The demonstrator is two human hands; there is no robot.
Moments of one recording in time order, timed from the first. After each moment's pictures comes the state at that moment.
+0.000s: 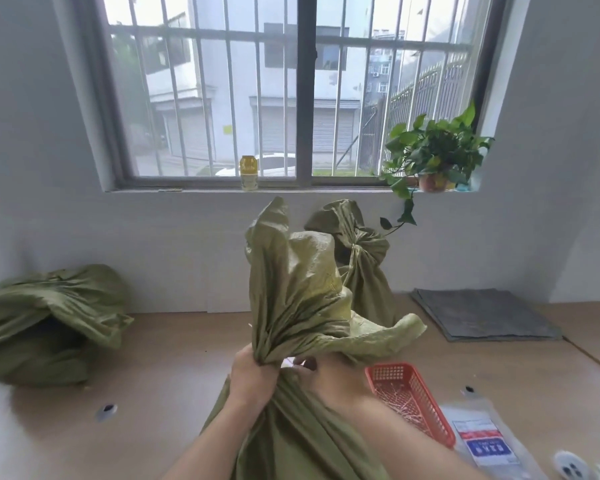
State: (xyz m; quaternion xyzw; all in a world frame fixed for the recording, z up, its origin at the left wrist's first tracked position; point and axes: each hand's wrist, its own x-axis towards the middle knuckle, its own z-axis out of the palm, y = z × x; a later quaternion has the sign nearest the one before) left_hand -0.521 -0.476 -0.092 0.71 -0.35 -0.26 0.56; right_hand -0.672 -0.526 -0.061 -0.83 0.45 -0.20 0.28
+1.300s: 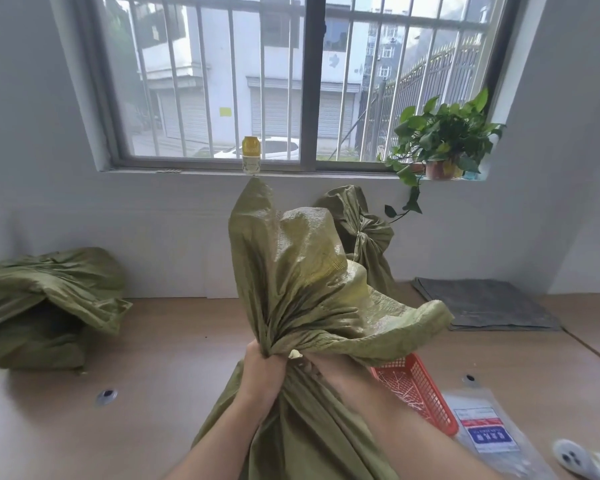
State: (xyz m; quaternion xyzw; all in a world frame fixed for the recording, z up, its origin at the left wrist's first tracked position) left_hand -0.517 -0.485 -0.106 0.60 -0.32 -0.33 0.66; right_hand -0.640 -0.547 -0.086 -0.67 0.45 -0.24 0.55
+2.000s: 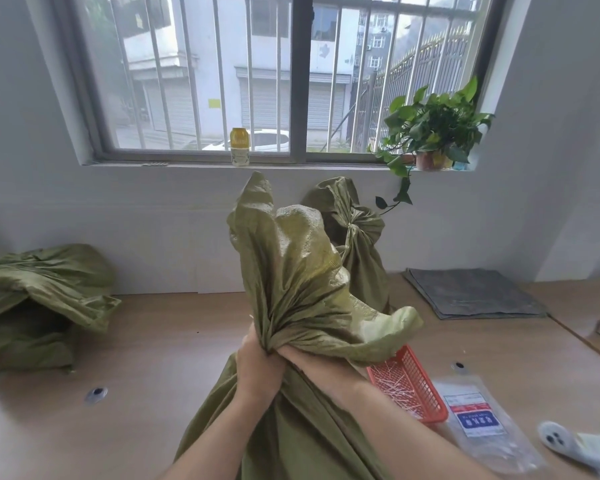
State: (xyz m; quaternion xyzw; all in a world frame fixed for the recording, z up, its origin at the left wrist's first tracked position) left_hand -0.519 -0.493 -0.121 0.68 -0.42 -0.16 0.59; right_hand -0.650 -0.527 -0.080 -0.70 0.42 -0.26 0.52
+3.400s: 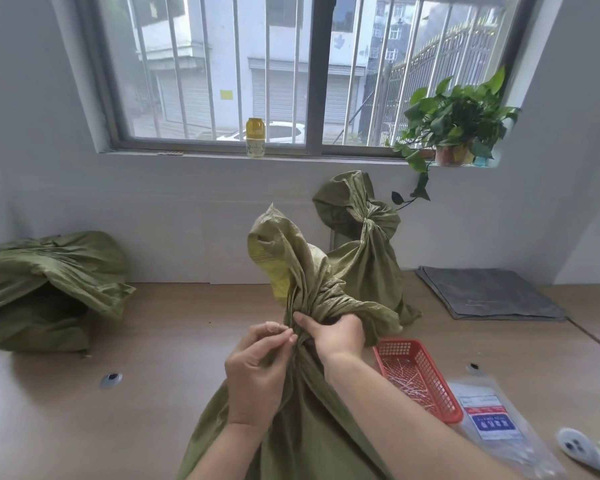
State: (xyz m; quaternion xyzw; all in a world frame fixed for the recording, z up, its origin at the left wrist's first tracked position) left_hand -0.513 -0.451 -0.119 0.55 -0.44 -0.04 0.71; right_hand -0.601 -0.538 -0.076 -0.51 0.55 -0.45 0.49
